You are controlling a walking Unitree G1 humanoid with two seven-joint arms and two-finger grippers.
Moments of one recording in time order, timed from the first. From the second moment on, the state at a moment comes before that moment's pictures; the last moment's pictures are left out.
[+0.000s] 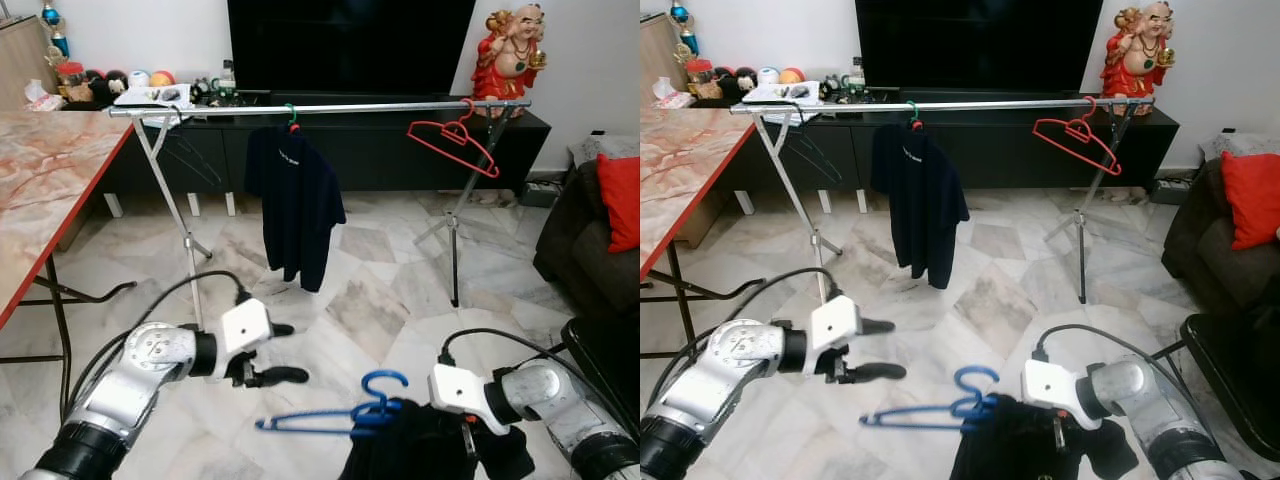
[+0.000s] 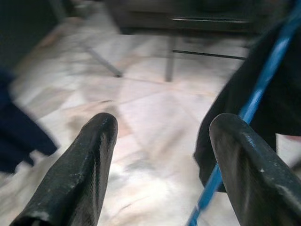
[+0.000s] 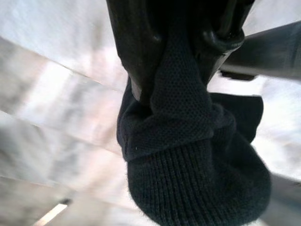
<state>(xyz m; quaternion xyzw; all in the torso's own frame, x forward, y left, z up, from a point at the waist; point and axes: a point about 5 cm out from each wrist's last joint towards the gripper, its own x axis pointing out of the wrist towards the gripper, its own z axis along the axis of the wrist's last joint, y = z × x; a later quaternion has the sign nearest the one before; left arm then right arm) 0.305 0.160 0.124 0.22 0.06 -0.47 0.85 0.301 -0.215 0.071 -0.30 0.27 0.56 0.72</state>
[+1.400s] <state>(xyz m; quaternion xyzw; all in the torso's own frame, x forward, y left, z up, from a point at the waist) 0.306 0.119 0.035 0.26 0.10 -0.31 0.91 0.362 -0.129 0.169 -0.32 0.08 0.47 0.82</state>
